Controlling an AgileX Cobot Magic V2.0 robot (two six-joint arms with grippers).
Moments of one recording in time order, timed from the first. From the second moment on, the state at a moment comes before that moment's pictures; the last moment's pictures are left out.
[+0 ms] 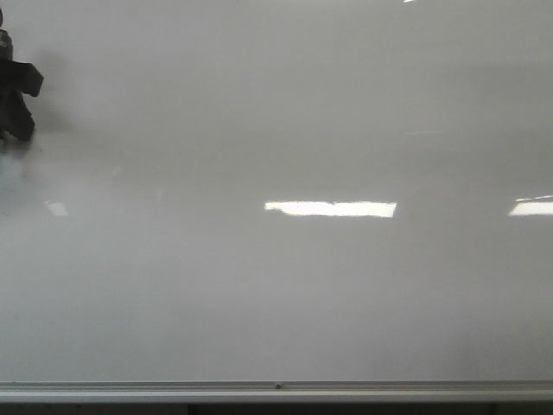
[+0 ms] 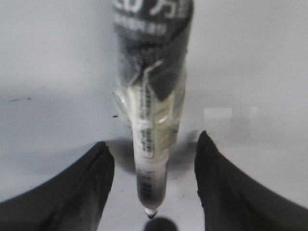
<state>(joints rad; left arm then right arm) -0.08 1.58 -0.99 -0.11 0.28 0.04 0.01 0.70 -0.60 0.09 0.49 -0.05</state>
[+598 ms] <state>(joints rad) -0.08 1.52 -1.00 -0.10 0.40 0.05 0.01 0.70 -0.63 0.09 0.53 -0.05</state>
